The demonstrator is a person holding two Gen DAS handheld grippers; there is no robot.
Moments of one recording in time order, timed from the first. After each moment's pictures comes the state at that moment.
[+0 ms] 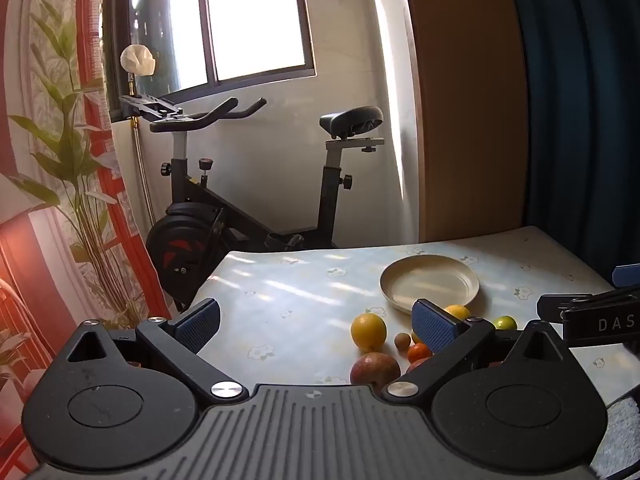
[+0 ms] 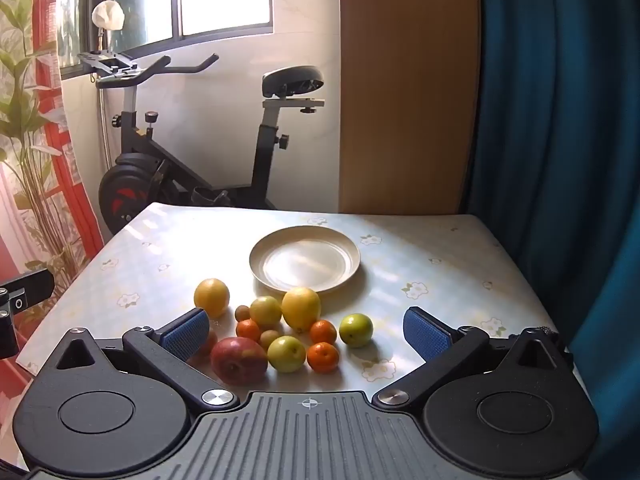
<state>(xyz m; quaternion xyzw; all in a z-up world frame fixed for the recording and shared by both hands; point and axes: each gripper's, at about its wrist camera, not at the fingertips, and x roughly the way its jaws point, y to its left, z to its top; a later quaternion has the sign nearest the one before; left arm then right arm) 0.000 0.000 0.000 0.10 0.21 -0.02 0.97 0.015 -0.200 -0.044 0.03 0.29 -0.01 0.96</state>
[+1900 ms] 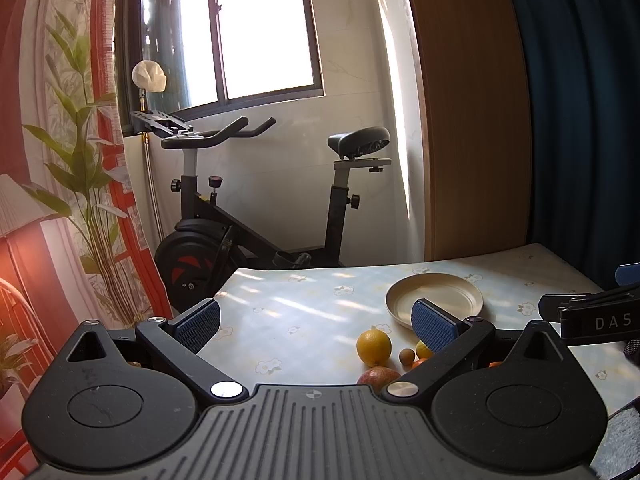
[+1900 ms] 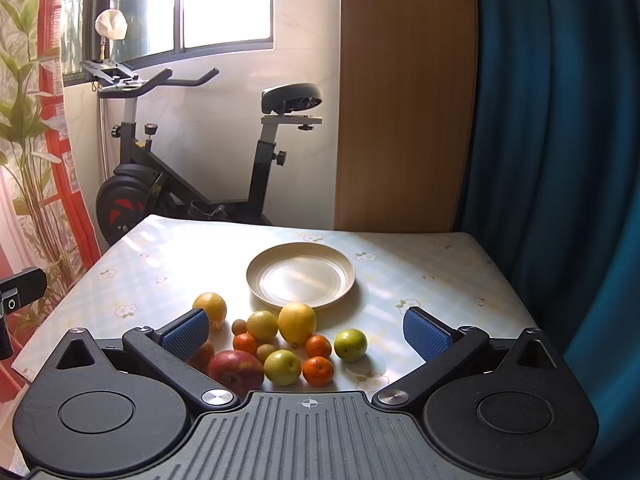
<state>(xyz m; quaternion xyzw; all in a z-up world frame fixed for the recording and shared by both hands) -0.010 -0.008 -0.001 0.09 0.18 -0.01 0.98 0.008 -0.203 -0.037 0.03 0.27 -0.02 0.96</state>
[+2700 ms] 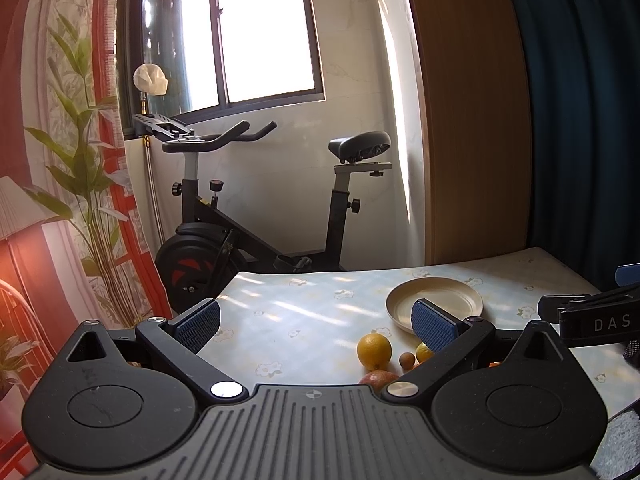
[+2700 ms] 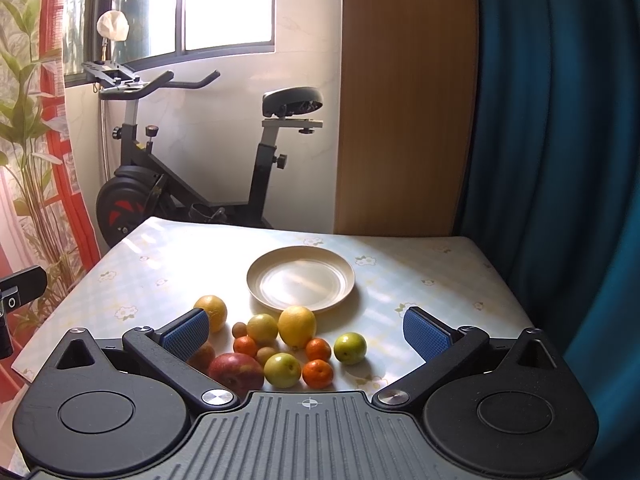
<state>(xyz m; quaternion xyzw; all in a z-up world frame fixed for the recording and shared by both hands) -0.010 -0.008 0.000 0.09 0.18 -0.01 0.98 0.006 -0.203 -0.032 0.02 0.26 -0.02 0.96</state>
